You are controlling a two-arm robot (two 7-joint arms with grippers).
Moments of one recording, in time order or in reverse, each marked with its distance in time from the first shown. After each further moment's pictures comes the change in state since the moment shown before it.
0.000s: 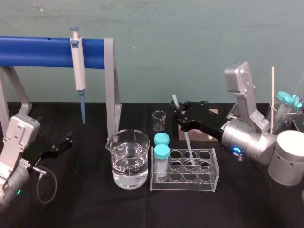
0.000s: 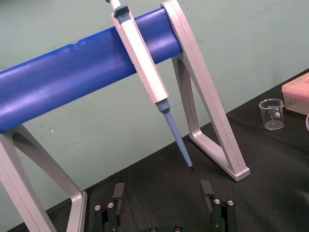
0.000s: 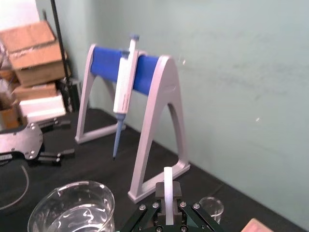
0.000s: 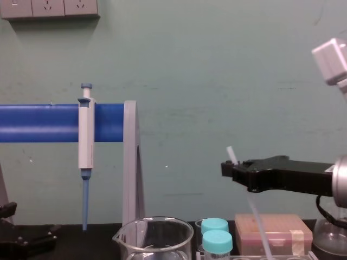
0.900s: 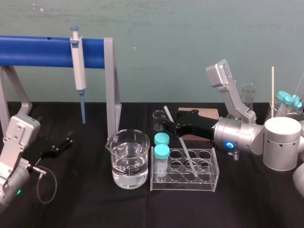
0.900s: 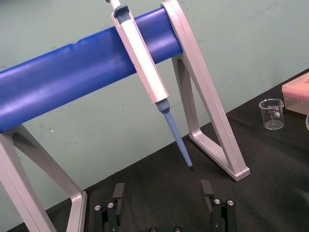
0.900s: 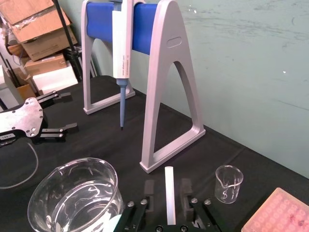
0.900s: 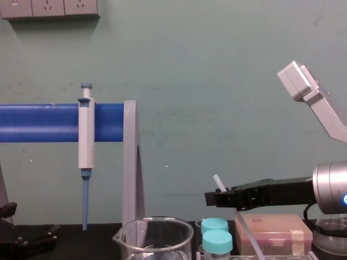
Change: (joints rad) left arm 0.000 0.000 0.000 0.000 0.000 0.000 0.000; right arm 0.110 -0.020 -0.069 0.100 0.044 0.212 0.056
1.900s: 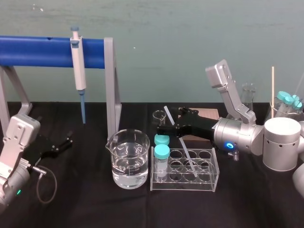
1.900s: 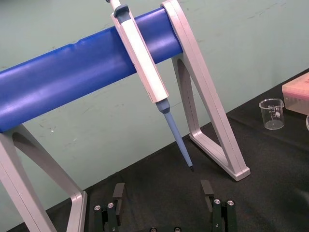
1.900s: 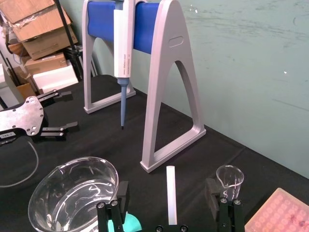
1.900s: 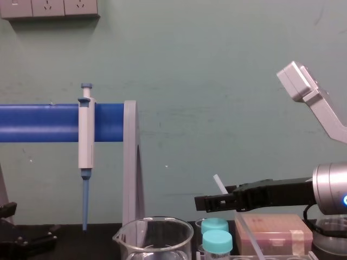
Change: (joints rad) left arm 0.000 0.000 0.000 0.000 0.000 0.000 0.000; right arm -0.001 0.000 -0.001 -0.001 -0.005 -0.003 0.001
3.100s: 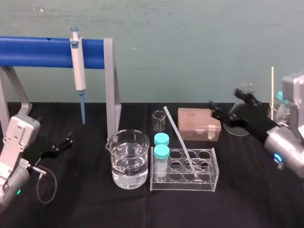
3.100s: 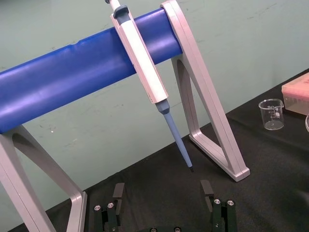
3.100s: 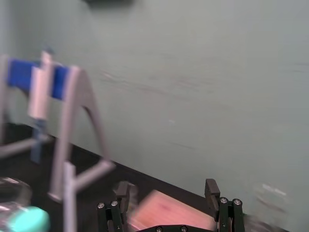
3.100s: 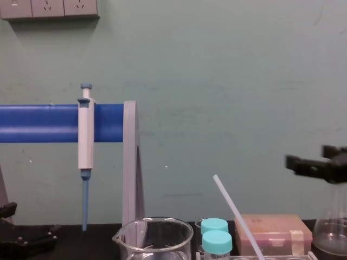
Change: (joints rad) left arm 0.000 0.000 0.000 0.000 0.000 0.000 0.000; right arm -0.288 0.143 0.206 -0.221 -0.009 -0.322 -0.275
